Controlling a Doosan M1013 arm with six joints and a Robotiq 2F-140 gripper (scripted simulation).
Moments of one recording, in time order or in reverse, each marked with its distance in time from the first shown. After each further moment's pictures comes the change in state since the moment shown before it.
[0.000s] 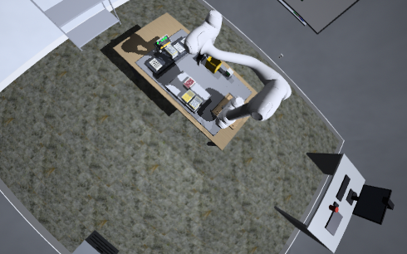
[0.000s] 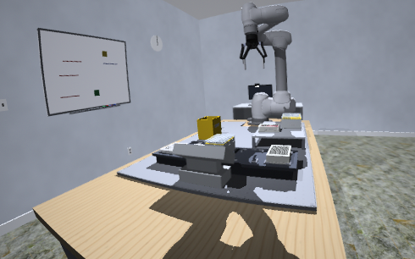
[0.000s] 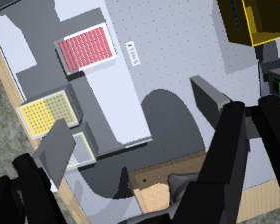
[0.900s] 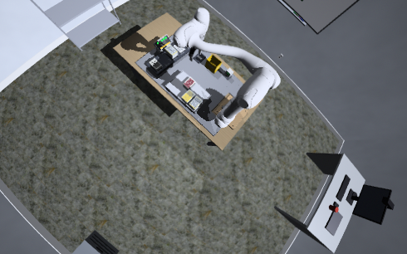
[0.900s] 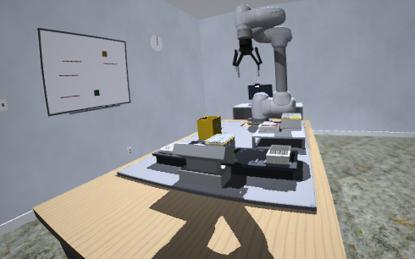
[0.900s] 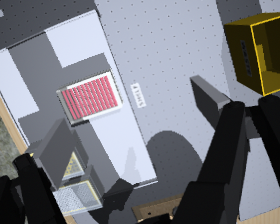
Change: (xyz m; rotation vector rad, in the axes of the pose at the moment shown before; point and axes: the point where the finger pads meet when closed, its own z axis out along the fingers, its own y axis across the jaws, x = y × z) arm 0.099 0.019 0.055 -0.001 -0.002 0.005
